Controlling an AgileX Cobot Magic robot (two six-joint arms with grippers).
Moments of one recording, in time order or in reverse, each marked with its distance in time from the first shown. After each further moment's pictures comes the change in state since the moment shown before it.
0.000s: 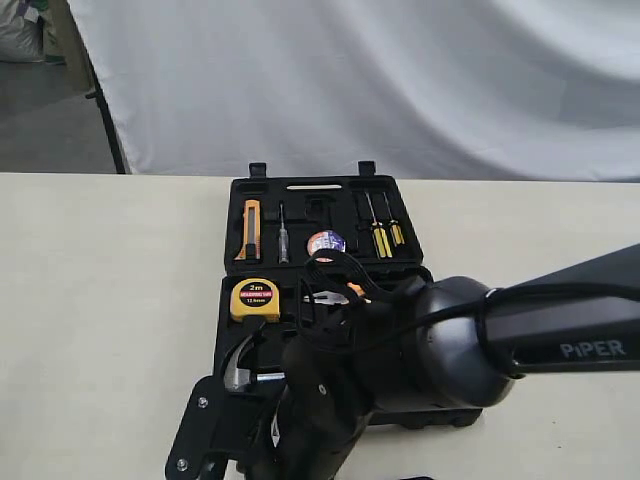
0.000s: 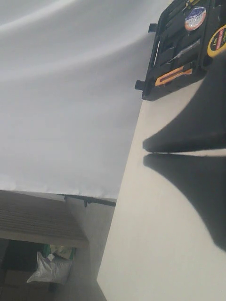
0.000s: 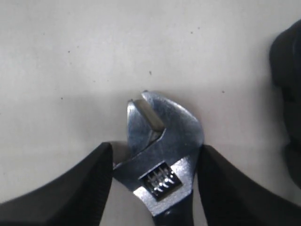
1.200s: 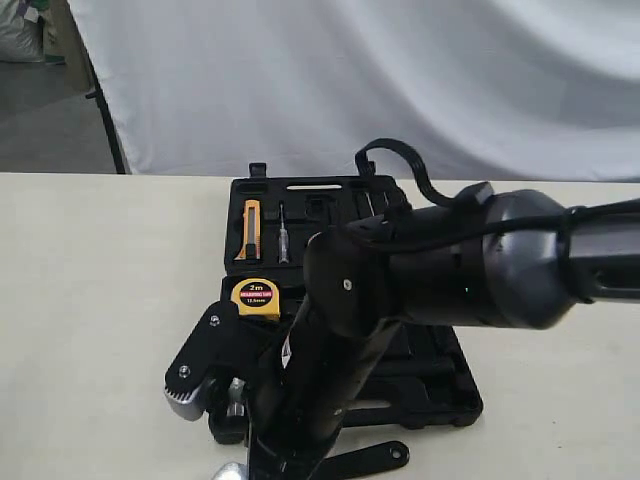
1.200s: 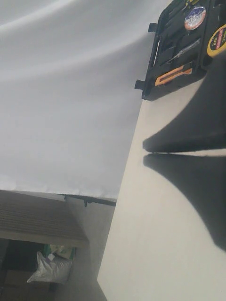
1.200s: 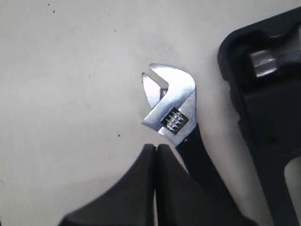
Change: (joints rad) left arm 0.000 0.000 0.000 0.000 0.000 0.000; right arm -0.067 -0.121 -0.098 0.088 0.216 0.049
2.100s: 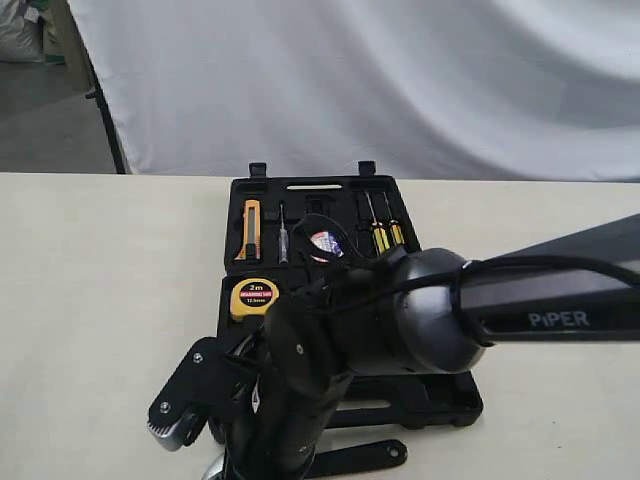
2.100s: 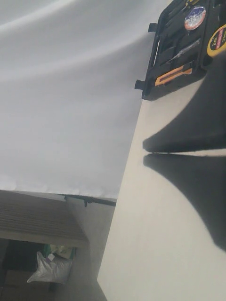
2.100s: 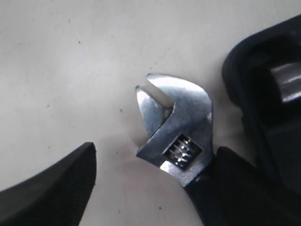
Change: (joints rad) left arm 0.000 0.000 0.000 0.000 0.000 0.000; right arm 0.044 0.153 -0.010 -0.052 -0.149 0.116
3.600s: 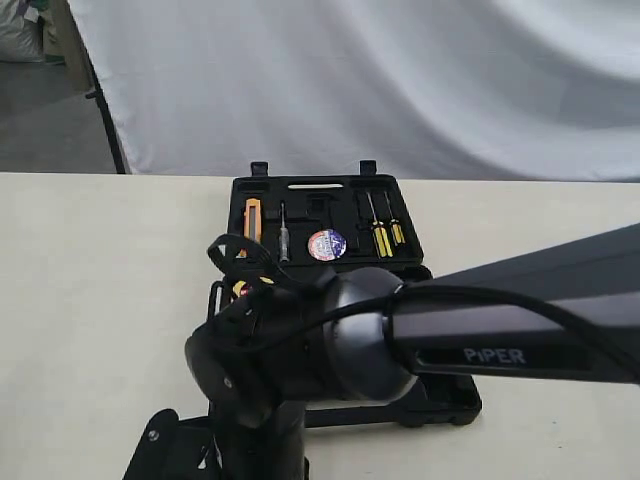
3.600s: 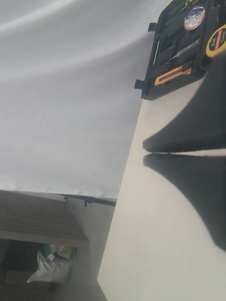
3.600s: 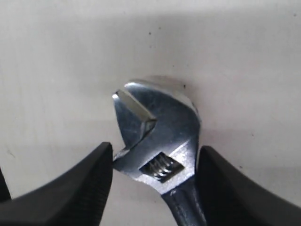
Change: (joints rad) left arm 0.000 0.000 0.000 0.000 0.000 0.000; right arm 0.110 0.037 -0.124 -0.117 0.353 -0.007
